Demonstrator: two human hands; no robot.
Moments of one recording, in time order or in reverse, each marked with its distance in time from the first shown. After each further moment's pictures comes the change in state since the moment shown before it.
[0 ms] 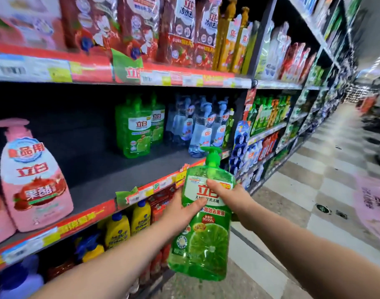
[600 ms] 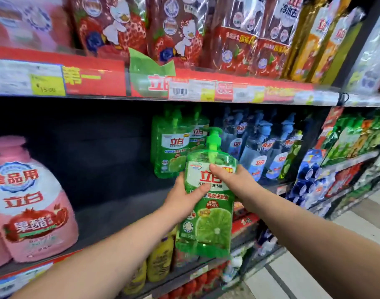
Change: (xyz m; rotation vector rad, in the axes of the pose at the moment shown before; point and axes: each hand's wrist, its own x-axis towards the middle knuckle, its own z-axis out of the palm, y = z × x) left_hand 0.160 0.021 -0.068 -0.001 0.381 0.031; right_hand 0.192 -0.088 0.066 0.036 -0.338 -0.226
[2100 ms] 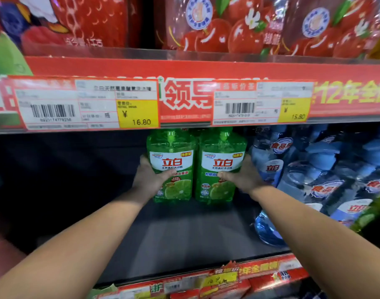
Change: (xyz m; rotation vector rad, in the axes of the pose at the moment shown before) left_hand 0.196 -0.026 -0.041 0.313 0.568 -0.075; right_hand 0.270 0.049 -0.035 -0.359 -0.154 -0.247
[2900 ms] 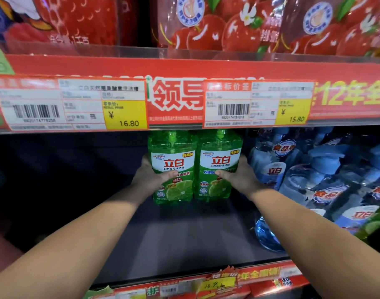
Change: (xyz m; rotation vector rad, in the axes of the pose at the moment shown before) left_hand 0.009 -0.003 0.002 -0.009 -0.088 -0.072; right_hand 0.011 0.002 0.007 0.013 -0.029 0.055
